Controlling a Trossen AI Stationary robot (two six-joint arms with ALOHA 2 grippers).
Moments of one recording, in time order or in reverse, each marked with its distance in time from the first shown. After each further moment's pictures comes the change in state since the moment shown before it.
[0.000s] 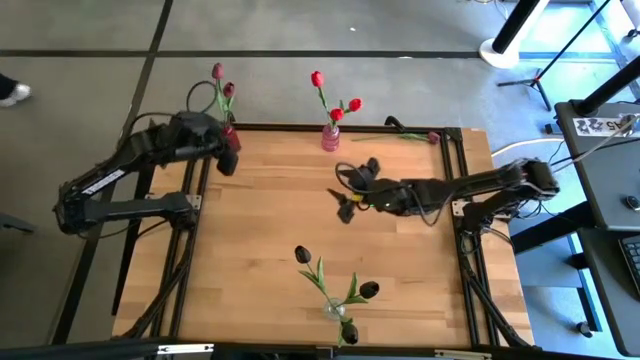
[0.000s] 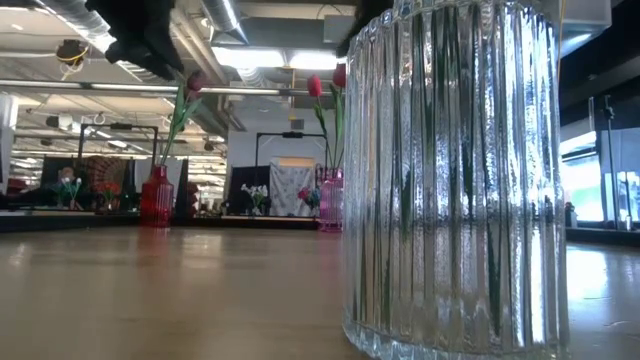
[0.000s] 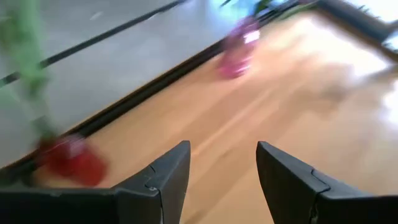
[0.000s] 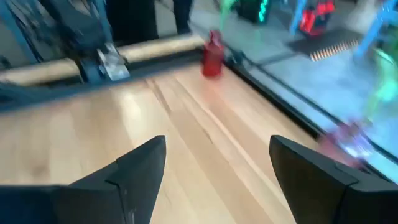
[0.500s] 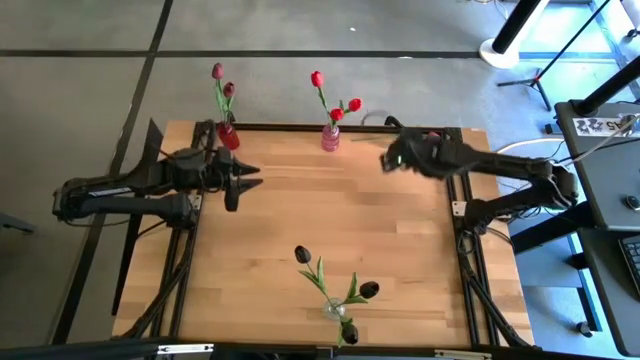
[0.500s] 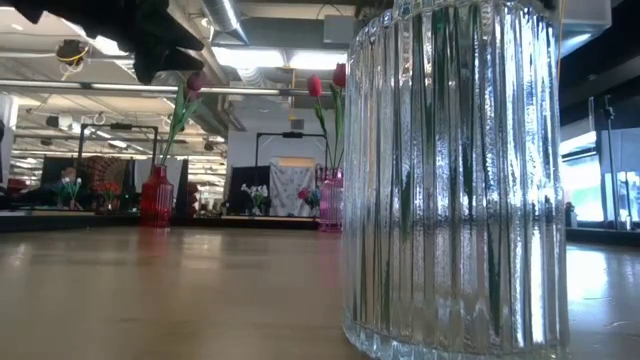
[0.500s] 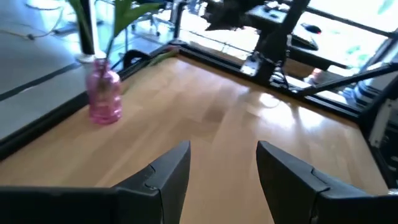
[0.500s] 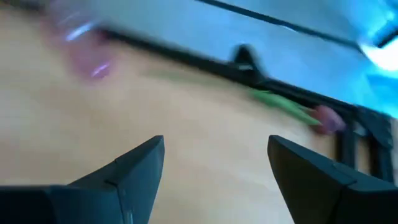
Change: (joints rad) left arm -0.347 -0.195 -0.426 0.613 0.092 -0.015; right arm -0.434 -0.187 0.000 -0.830 0.072 0.521
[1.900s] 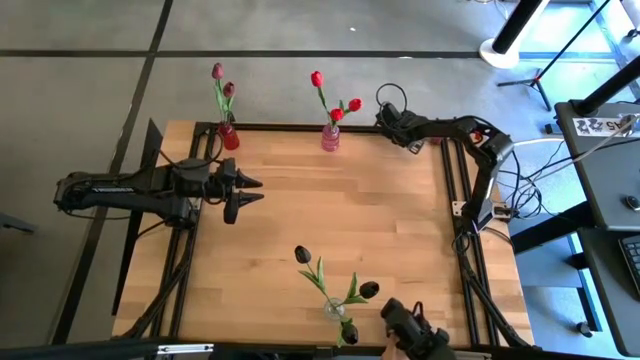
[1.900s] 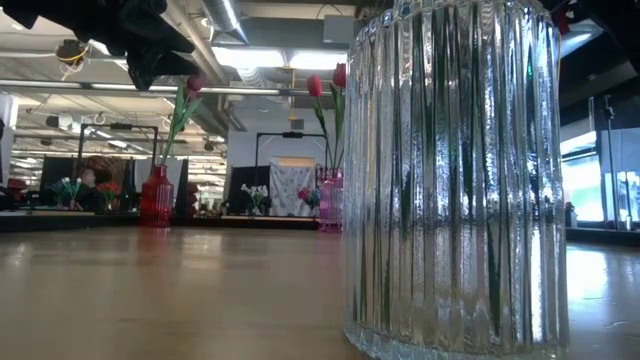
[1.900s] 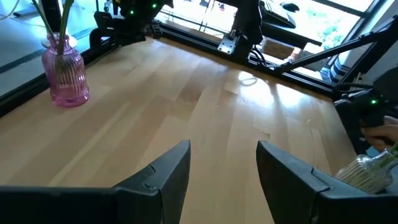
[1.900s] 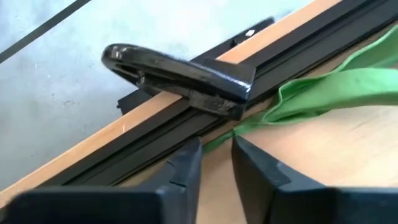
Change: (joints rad) left arm -0.123 0.005 -0.043 0.003 -0.006 -0.030; right arm -0.533 0.635 0.000 0.576 -0.209 0.425
